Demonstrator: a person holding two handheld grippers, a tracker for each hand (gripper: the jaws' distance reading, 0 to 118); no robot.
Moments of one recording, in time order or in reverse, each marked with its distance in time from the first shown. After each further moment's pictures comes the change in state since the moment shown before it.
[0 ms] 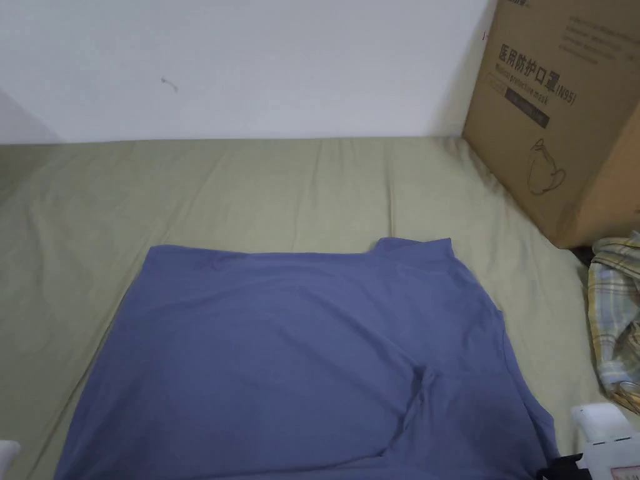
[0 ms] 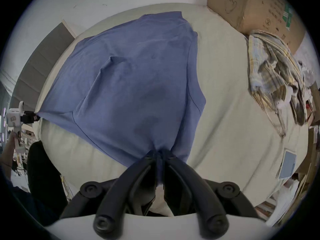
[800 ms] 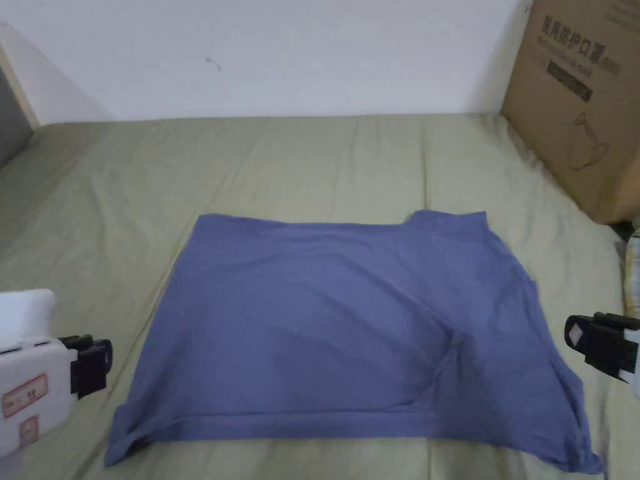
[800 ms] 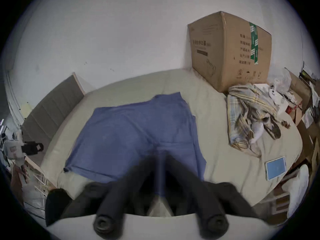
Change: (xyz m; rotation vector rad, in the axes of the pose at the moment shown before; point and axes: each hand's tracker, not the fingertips) left arm 0.054 0.006 0.122 0.435 0.085 0.124; right arm -0.104 0.005 0.133 0.578 -0.009 -0.104
